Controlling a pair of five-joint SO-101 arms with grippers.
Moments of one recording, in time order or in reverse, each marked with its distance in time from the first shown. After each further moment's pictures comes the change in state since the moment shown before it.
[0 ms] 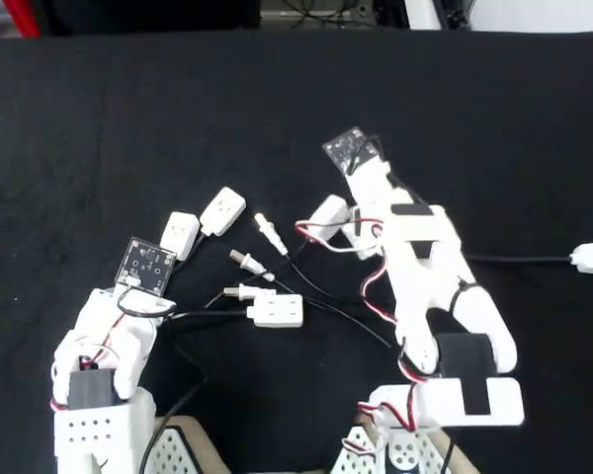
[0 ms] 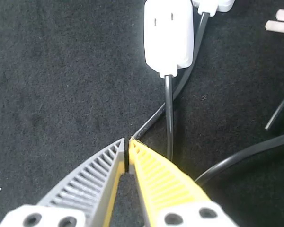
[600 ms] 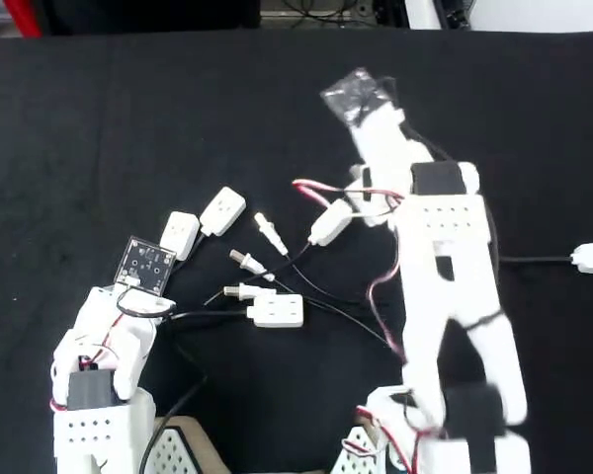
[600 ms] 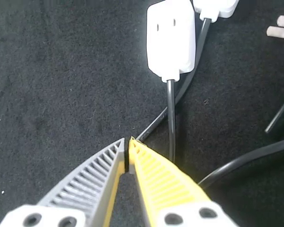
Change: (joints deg) left arm 0.0 0.0 0.0 -1.1 0.0; right arm -4.6 -16.2 -23.3 34.7 1.3
